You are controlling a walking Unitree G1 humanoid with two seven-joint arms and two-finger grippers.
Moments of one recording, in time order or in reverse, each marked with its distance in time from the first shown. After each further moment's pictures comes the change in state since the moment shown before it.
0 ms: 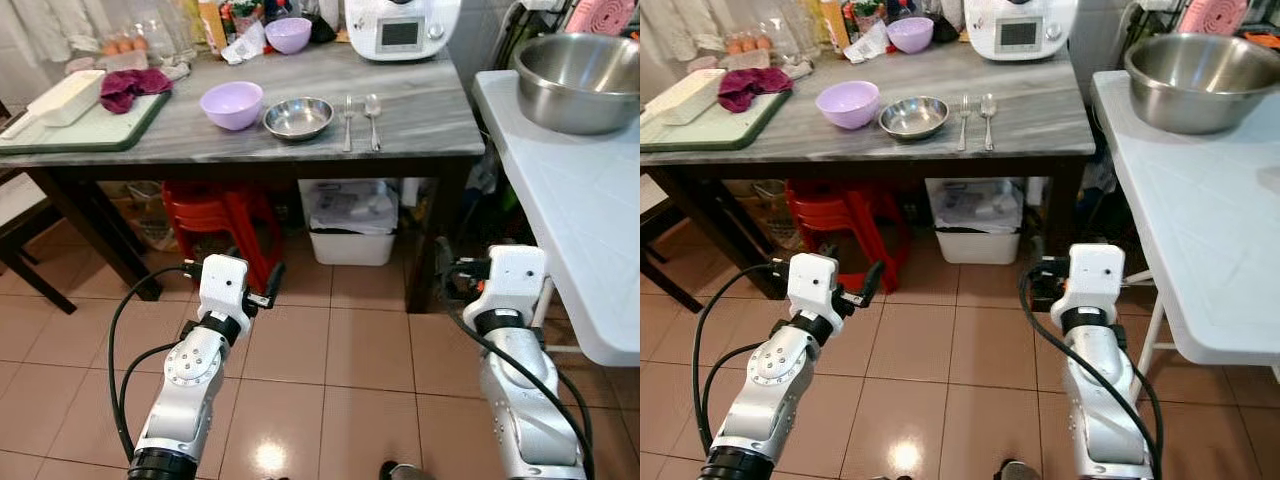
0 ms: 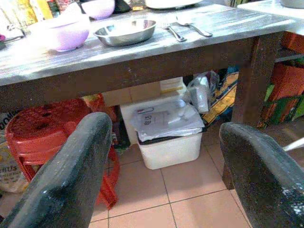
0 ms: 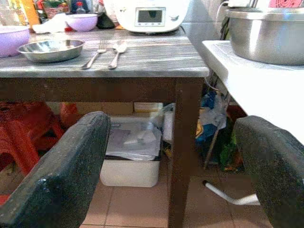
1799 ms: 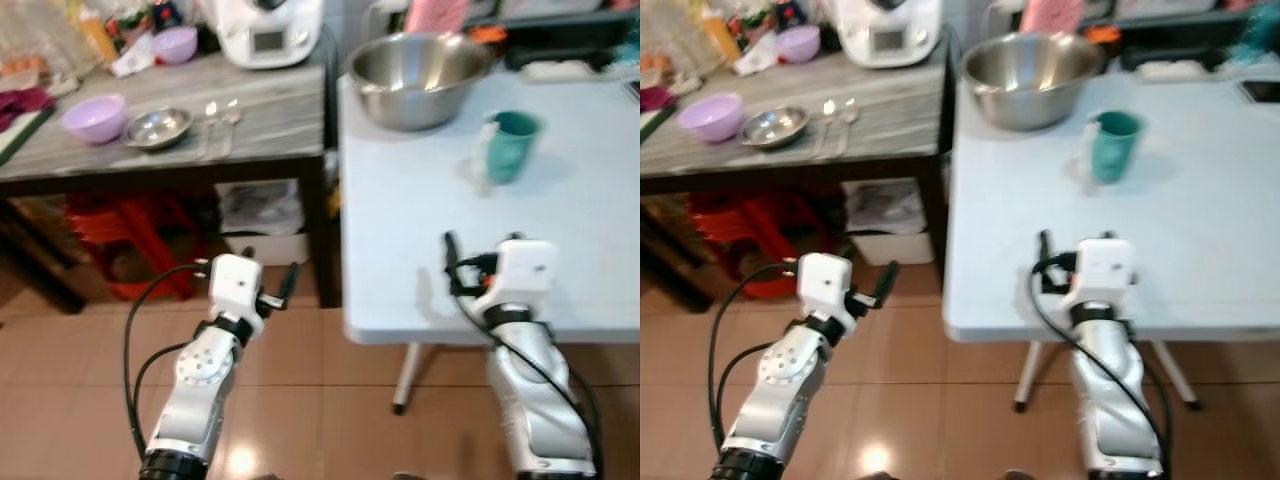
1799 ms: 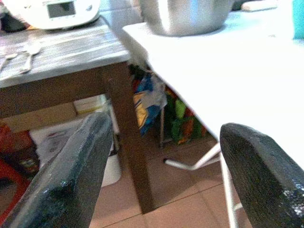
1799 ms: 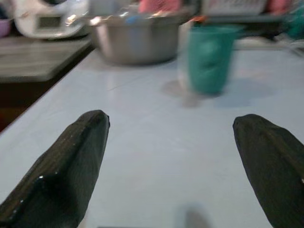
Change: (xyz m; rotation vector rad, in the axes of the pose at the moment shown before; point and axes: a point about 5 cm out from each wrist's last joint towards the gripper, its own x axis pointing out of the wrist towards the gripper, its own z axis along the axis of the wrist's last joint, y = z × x) left arm 0.004 -0.015 0.005 -0.022 -0.021 -0.058; right arm 0.005 -0.007 0.004 0.010 -0.028 -0.009
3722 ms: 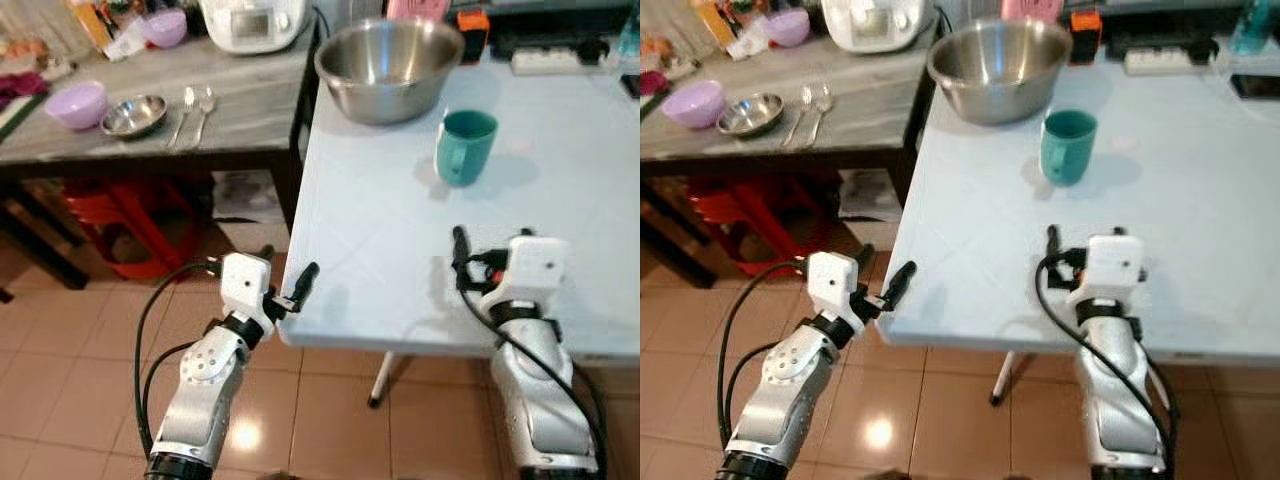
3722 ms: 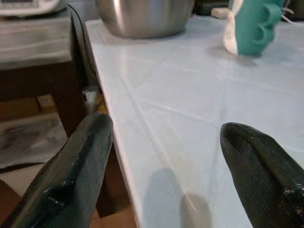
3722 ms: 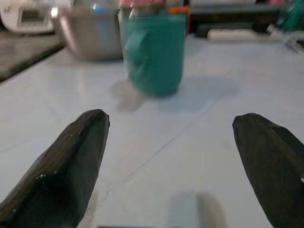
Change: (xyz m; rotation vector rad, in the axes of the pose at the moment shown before) left arm -0.002 -0.013 0.006 -0.095 -0.035 -0.121; right arm 0.003 -0.003 0.003 -0.002 -0.026 -0.021
